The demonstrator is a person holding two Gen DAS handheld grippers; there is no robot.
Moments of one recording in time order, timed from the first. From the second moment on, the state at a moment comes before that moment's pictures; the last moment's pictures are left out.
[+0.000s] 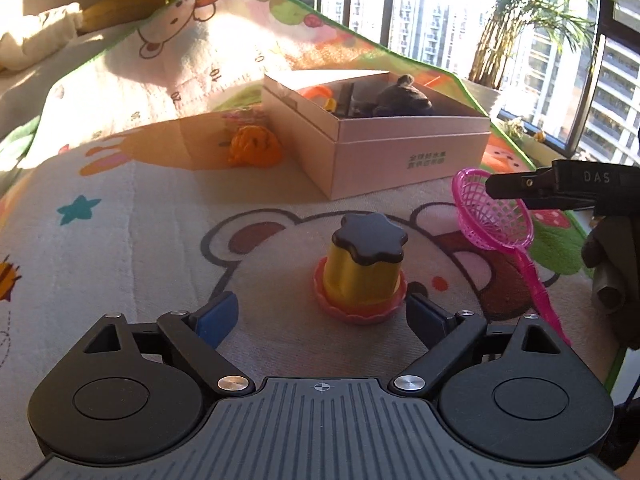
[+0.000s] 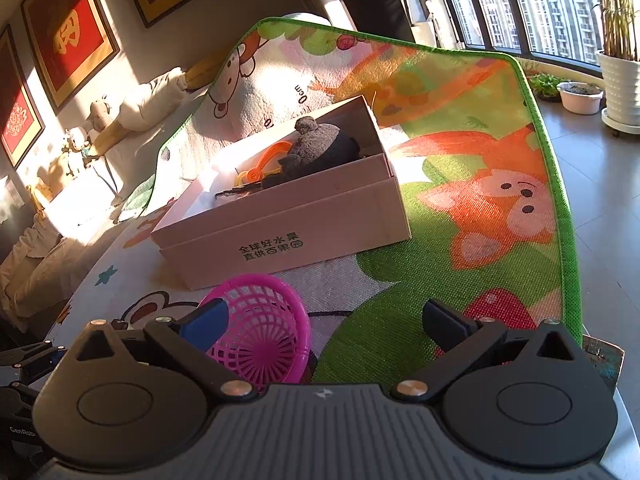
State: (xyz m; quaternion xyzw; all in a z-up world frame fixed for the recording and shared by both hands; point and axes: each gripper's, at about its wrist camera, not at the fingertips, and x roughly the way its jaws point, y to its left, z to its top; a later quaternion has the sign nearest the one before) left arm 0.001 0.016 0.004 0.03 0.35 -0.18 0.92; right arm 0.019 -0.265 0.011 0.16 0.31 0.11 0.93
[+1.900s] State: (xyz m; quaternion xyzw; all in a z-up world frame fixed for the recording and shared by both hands) left arm 0.015 -0.021 0.004 0.06 0.34 -0.19 0.92; right arm -0.015 -0.230 0.032 -0.03 0.29 0.09 0.95
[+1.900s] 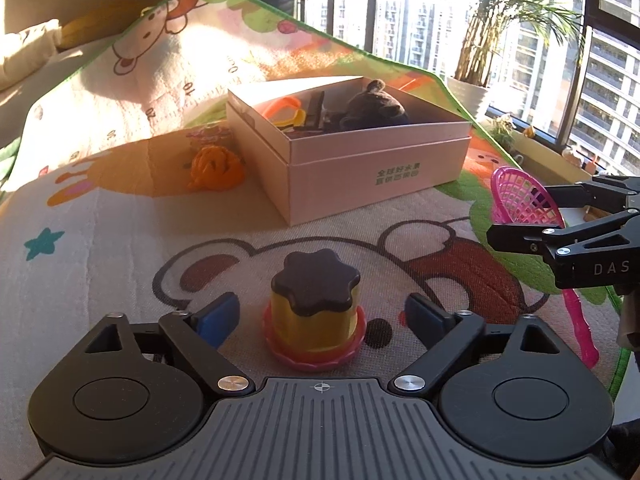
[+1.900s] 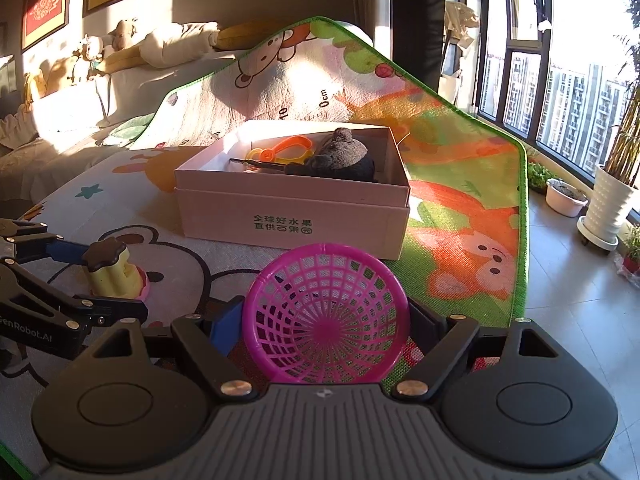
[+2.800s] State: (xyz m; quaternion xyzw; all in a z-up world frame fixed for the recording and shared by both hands) left arm 0.001 -0.042 0.044 0.14 0.26 -0.24 0.93; right arm -0.018 -0.242 0.061 -0.01 0.29 0.12 0.95
